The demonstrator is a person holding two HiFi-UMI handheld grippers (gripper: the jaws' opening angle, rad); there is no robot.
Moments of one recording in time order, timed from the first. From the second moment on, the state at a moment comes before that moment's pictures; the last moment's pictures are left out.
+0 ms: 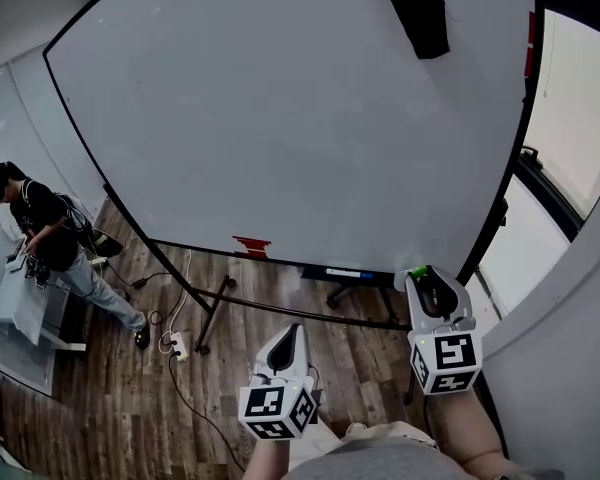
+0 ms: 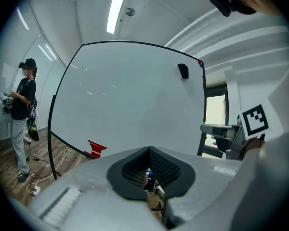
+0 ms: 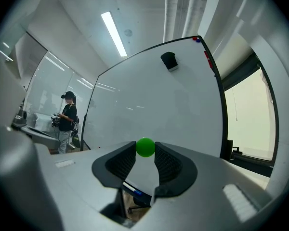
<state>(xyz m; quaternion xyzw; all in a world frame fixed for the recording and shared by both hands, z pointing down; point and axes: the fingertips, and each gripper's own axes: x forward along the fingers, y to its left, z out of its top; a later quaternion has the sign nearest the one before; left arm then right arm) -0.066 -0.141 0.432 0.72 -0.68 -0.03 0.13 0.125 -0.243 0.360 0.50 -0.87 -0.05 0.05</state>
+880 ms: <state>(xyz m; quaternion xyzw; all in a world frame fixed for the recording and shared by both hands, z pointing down) -0.216 -0.226 0.420 0.72 -0.68 -0.03 0.12 -0.033 -0.321 0.321 0.49 -0.86 -0.09 0.03</state>
